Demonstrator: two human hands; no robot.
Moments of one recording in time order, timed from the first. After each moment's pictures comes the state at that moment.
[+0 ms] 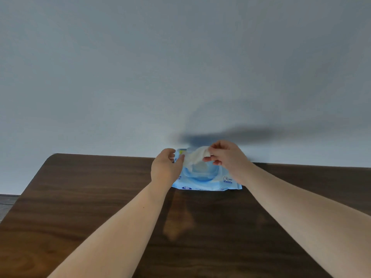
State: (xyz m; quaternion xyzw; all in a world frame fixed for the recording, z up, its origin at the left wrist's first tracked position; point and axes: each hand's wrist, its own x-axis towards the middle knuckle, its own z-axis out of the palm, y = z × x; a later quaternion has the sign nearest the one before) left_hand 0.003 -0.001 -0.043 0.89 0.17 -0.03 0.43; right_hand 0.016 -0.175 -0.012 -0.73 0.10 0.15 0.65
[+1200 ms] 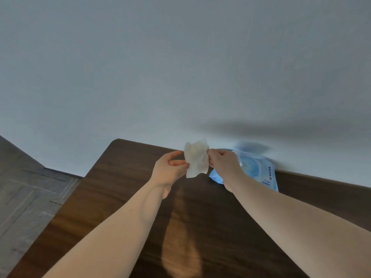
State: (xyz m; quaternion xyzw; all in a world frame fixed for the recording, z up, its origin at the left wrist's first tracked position) left_hand -0.095 0.120 0.011 0.69 0.22 -0.05 0.69; right_hand -0.054 -0.034 0.026 -0.79 0.11 0.12 0.59
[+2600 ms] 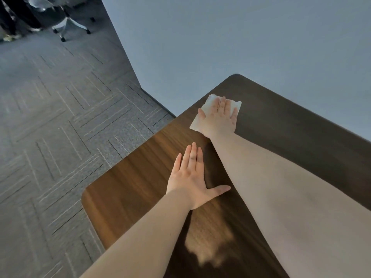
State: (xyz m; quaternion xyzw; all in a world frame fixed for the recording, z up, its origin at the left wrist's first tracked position) left_hand -0.254 0.301 -0.145 0.95 0.26 -0.17 0.10; right_hand -0.080 0.330 -0.162 -0.95 -0.28 0.12 0.08
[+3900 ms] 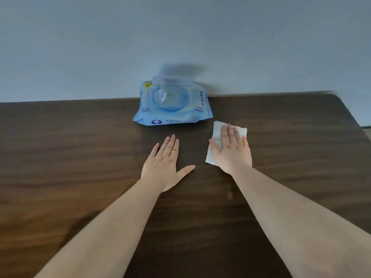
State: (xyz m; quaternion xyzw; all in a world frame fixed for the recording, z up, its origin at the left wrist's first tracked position) left_hand -0.138 -0.042 -0.137 0.96 -0.20 -0.18 0.04; right_hand -0.136 -0.253 -0.154 -0.99 0.11 0.12 0.03
